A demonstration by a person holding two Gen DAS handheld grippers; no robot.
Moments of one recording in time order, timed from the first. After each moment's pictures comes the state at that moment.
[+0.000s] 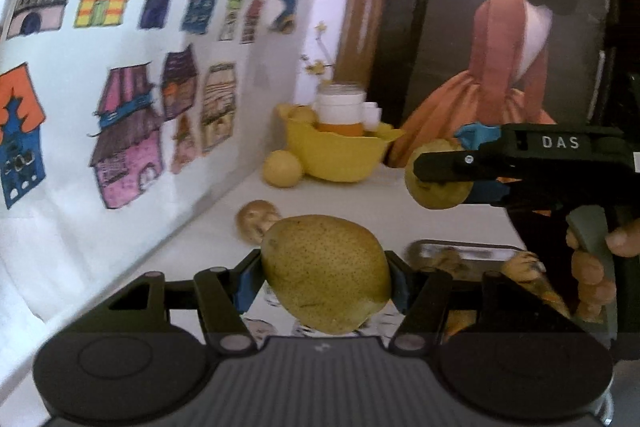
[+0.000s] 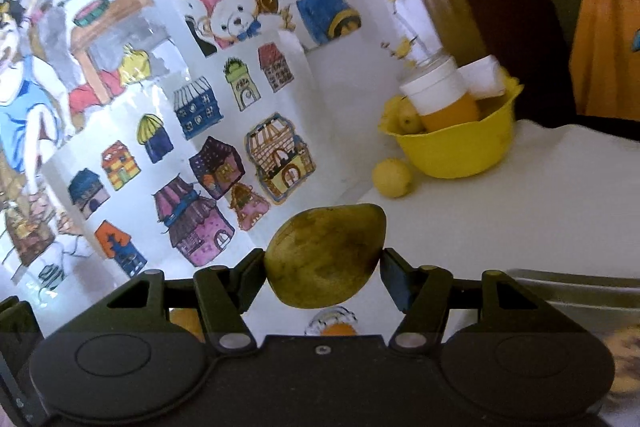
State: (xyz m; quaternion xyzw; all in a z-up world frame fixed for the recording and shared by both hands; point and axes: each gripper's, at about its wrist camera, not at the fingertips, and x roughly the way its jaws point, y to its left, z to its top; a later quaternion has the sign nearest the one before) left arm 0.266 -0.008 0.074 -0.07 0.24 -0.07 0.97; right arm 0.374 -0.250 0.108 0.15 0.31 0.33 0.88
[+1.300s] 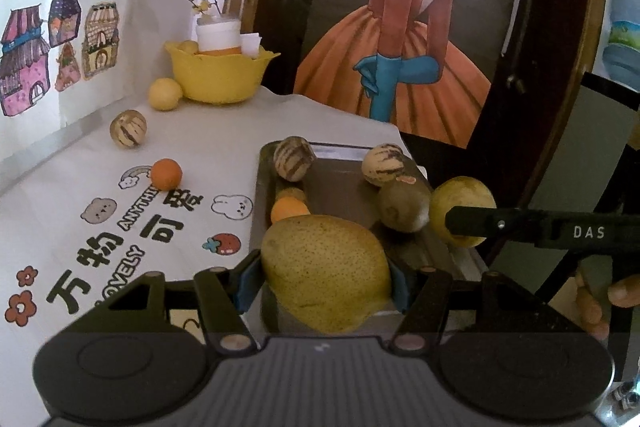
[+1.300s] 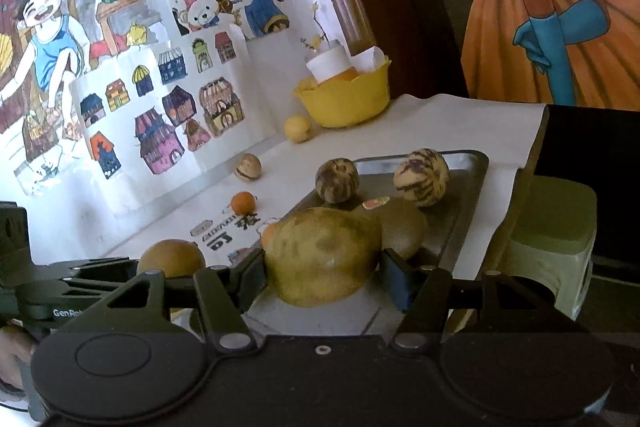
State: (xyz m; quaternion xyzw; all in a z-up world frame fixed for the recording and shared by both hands) left arm 0.190 -0.111 0.029 -0.05 0.29 -0.17 0.94; right arm 0.207 -0.386 0.046 0.11 0.28 0.26 0.92
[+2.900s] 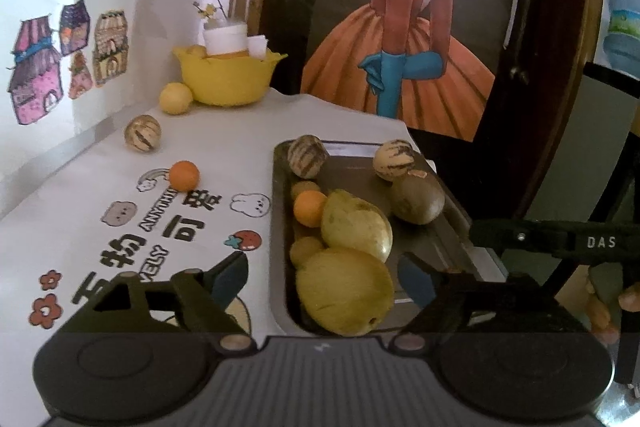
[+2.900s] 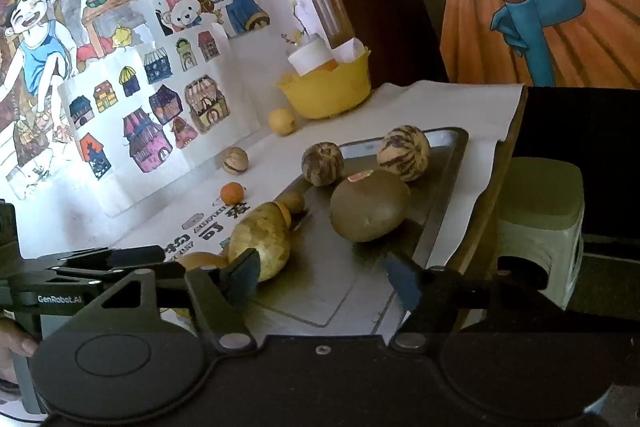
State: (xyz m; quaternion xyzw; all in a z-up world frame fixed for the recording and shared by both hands) left arm 0.180 -0.098 0.034 -0.04 0.29 -0.16 0.94; right arm 0.188 -0.393 0.037 0.13 0.29 0.23 0.92
